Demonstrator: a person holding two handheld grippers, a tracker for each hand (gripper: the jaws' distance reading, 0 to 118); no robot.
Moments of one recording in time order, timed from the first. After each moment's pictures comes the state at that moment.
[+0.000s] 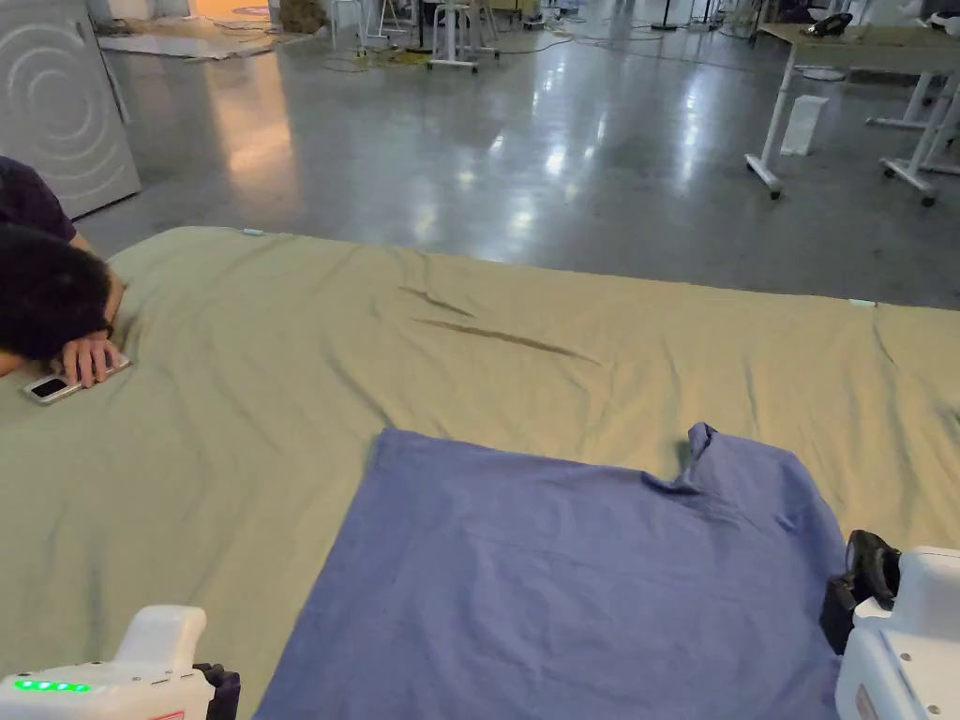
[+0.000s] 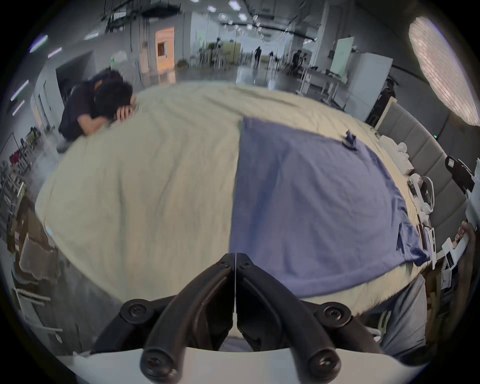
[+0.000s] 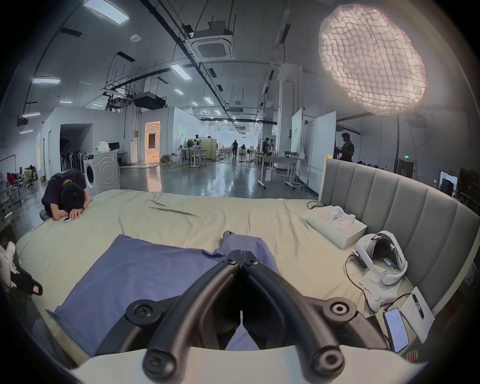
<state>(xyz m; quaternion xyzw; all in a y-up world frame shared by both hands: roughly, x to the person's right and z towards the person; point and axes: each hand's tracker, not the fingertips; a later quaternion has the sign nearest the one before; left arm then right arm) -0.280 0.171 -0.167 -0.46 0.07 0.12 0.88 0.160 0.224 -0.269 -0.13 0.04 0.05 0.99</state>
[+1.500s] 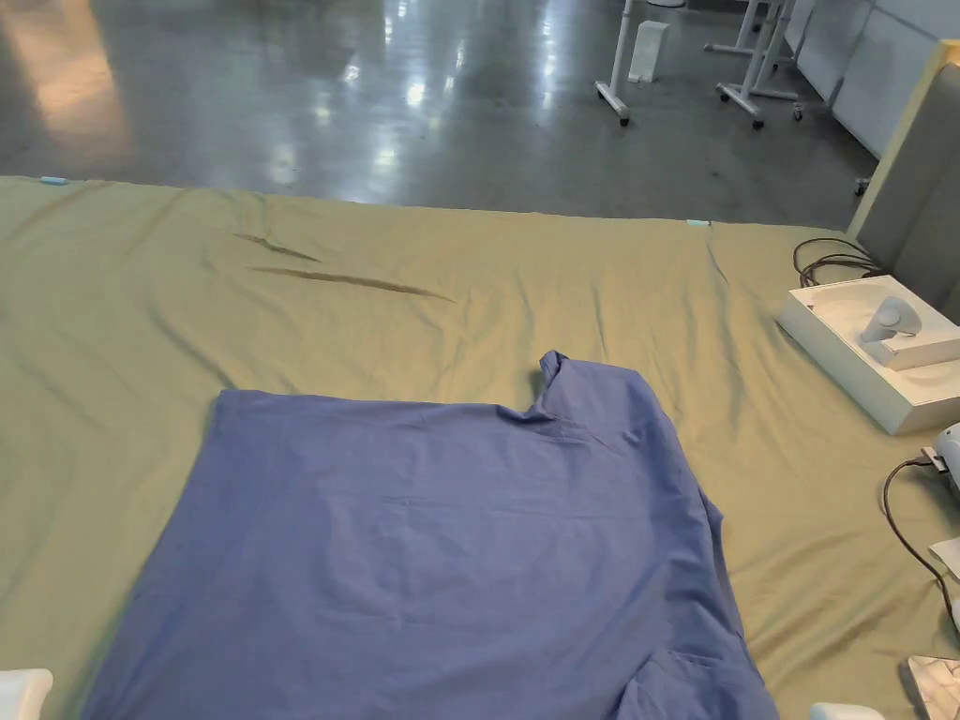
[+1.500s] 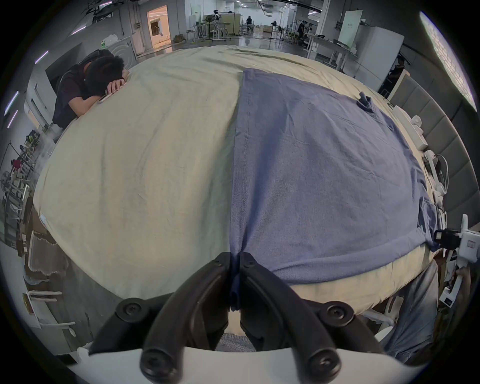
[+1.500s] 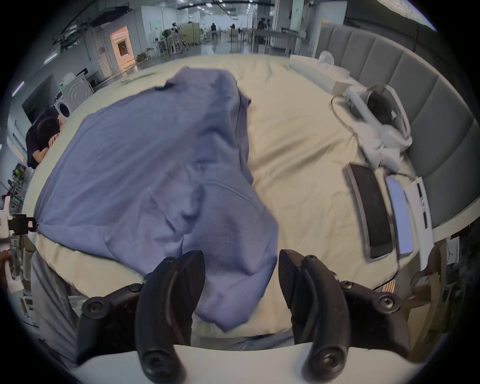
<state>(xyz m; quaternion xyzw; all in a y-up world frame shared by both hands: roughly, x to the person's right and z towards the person) -0.274 0.113 -0.165 -0.53 0.08 0.09 0.84 0.285 0.095 -0.224 -0.52 0.01 0.03 0.85</state>
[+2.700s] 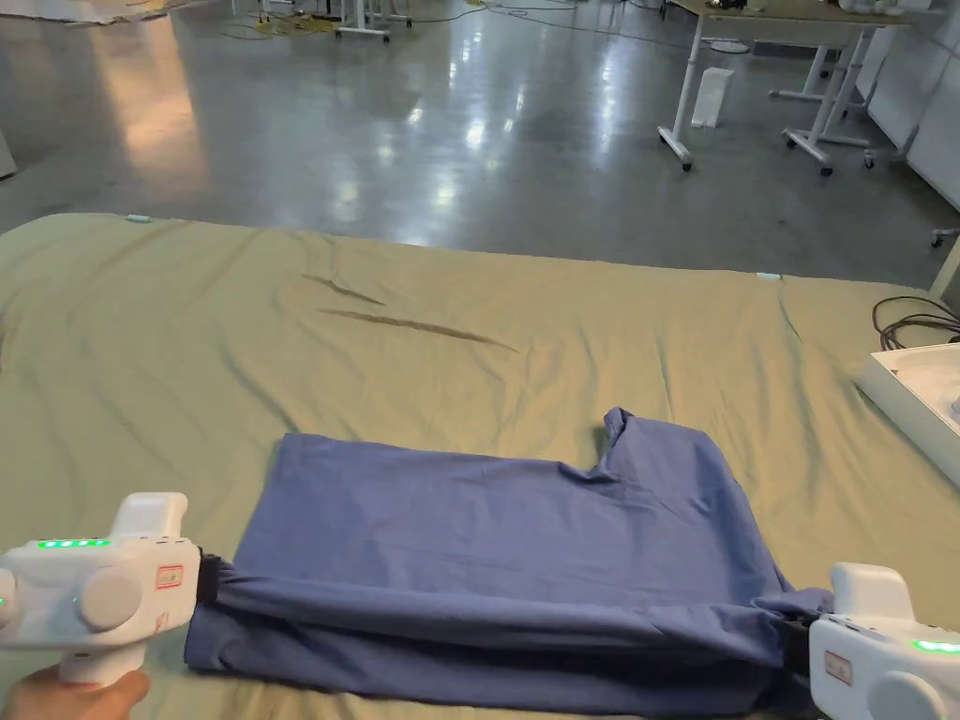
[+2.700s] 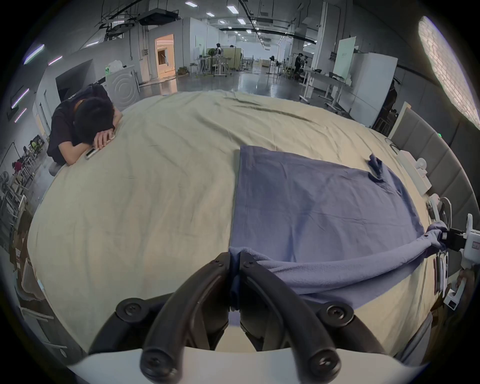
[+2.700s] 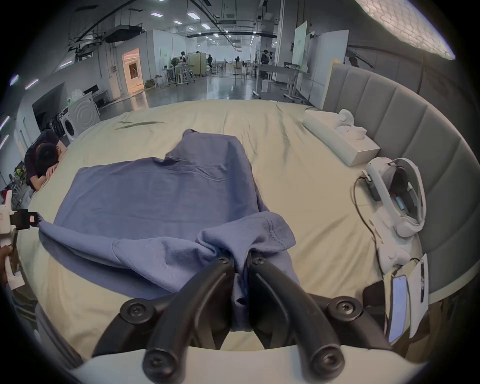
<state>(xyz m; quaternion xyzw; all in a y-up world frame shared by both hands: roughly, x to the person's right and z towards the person) -0.313 0.137 -0.330 -0.43 0.09 0.09 0.89 0.242 0.143 -0.386 -0.41 0.02 0.05 0.91</state>
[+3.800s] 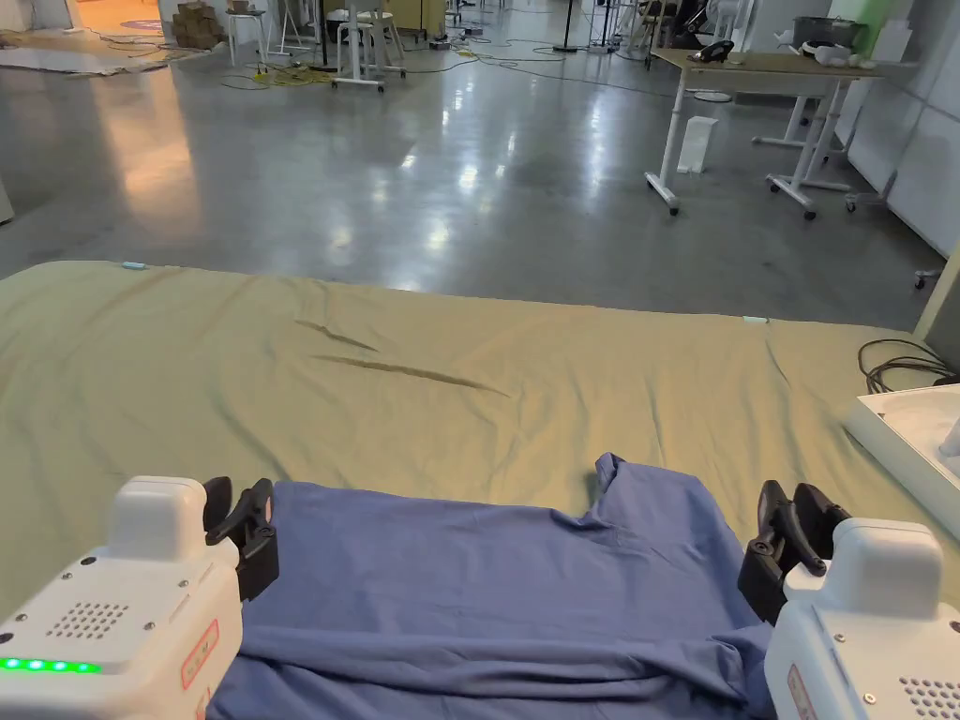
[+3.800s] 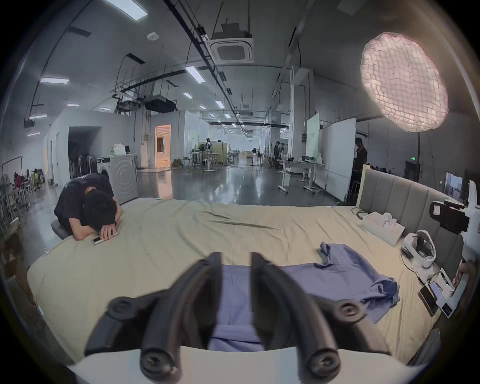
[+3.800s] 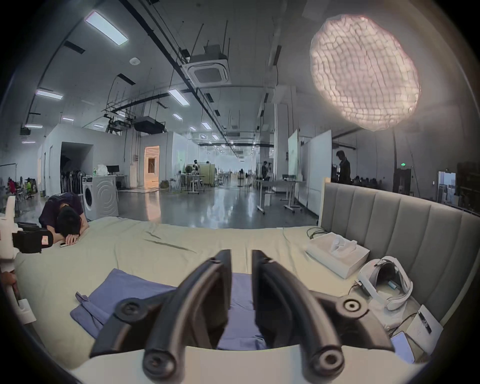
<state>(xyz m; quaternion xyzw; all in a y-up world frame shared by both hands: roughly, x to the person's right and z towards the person) -0.210 0.250 -0.253 -0.13 0.07 0.04 0.99 0.170 0.258 -0.300 -0.04 0.04 0.03 1.00</state>
